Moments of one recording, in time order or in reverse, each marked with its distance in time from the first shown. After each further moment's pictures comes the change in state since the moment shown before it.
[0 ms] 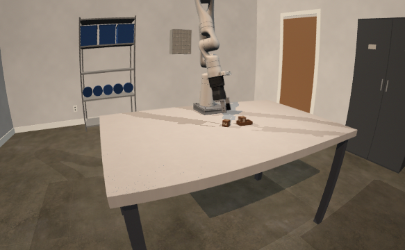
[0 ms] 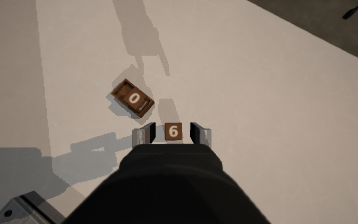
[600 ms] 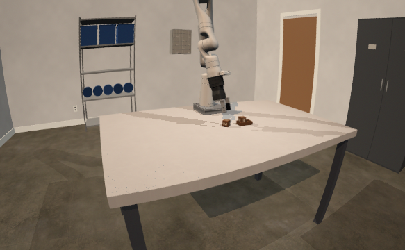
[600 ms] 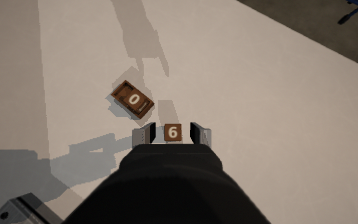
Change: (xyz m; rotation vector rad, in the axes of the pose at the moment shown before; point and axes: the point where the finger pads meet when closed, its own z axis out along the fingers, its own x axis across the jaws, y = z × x) arm 0.000 -0.001 -0.001 0.020 0.007 -0.004
